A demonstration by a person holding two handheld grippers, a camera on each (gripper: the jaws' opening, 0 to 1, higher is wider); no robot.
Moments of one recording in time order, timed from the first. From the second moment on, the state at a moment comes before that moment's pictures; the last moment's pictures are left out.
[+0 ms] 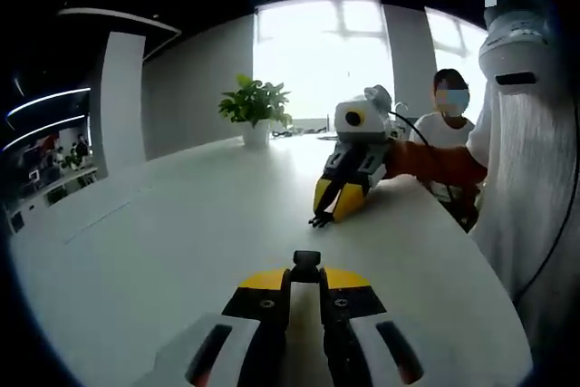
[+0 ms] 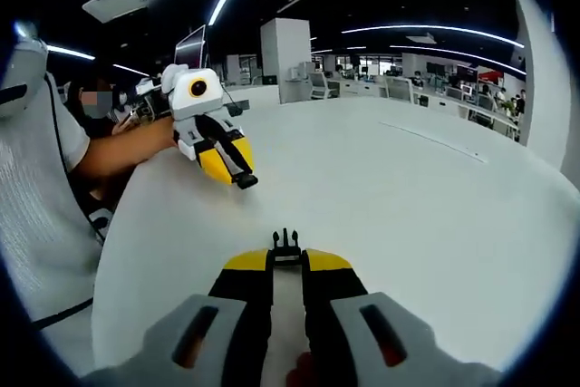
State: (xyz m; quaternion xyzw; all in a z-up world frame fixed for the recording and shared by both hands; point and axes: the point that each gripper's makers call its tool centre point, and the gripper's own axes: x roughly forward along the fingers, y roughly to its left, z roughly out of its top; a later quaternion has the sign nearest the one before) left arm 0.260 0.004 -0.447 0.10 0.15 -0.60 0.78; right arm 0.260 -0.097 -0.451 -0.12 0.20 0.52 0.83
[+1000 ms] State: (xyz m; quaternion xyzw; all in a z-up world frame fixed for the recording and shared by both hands) left arm 0.235 -0.006 -0.456 0.10 0.16 -0.63 0.76; right arm 0.237 -0.092 -0.452 -0.15 0.18 0.60 0.76
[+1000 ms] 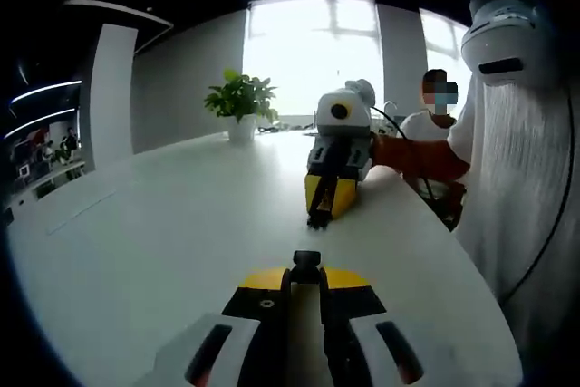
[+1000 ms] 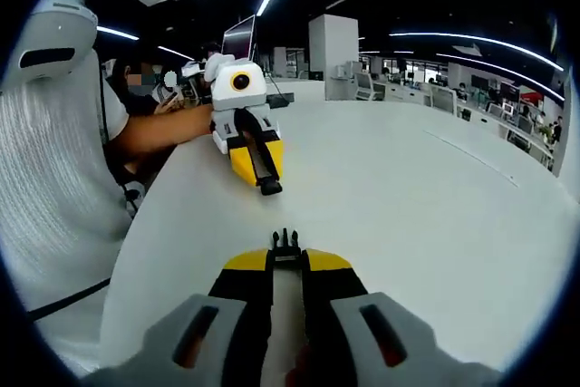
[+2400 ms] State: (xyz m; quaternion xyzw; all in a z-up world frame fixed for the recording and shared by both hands) left arm 0.191 -0.019 -0.460 0.11 0.16 -0.65 0.73; right arm 0.194 -0.083 -0.454 -0.17 0.18 0.65 0.72
